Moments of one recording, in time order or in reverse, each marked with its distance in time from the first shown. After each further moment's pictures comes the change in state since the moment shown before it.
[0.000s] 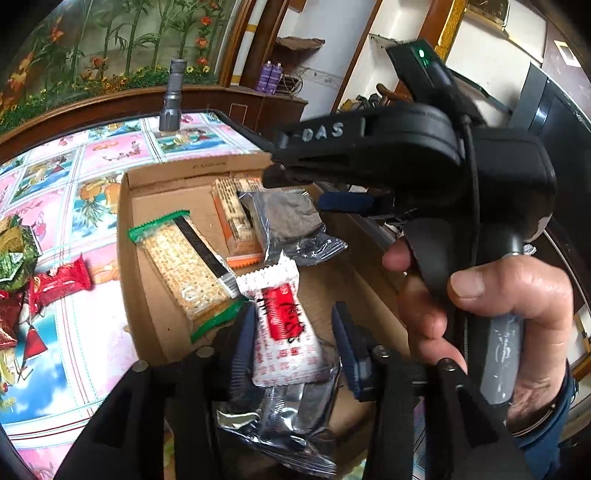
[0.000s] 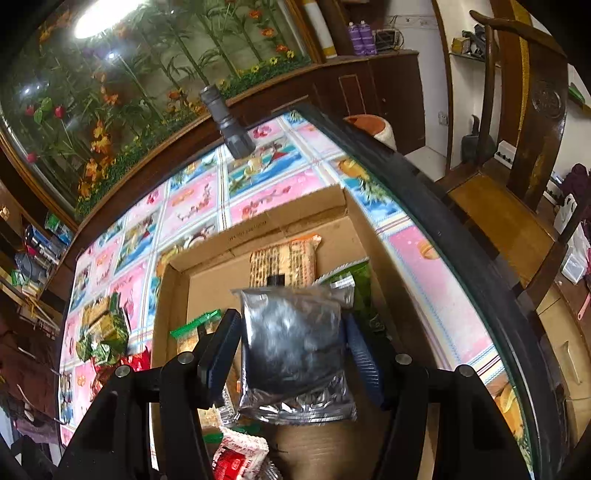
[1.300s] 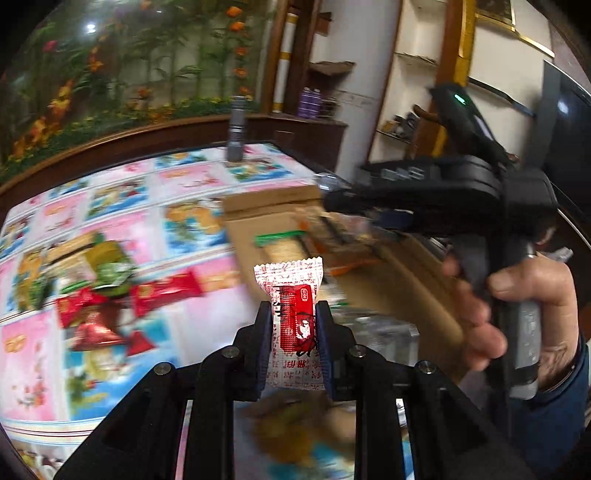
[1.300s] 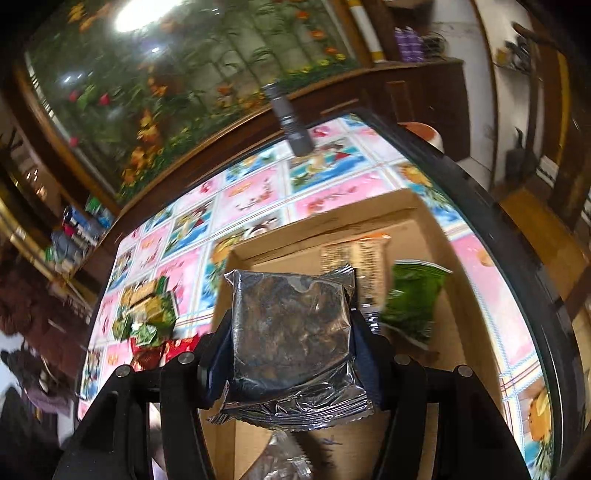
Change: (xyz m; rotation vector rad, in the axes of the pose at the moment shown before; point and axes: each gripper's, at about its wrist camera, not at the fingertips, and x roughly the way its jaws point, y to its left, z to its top) left arm -0.053 0.028 -0.011 0.029 -0.085 0.188; right arm -0.002 0.030 -0.010 -0.078 0.012 0.161
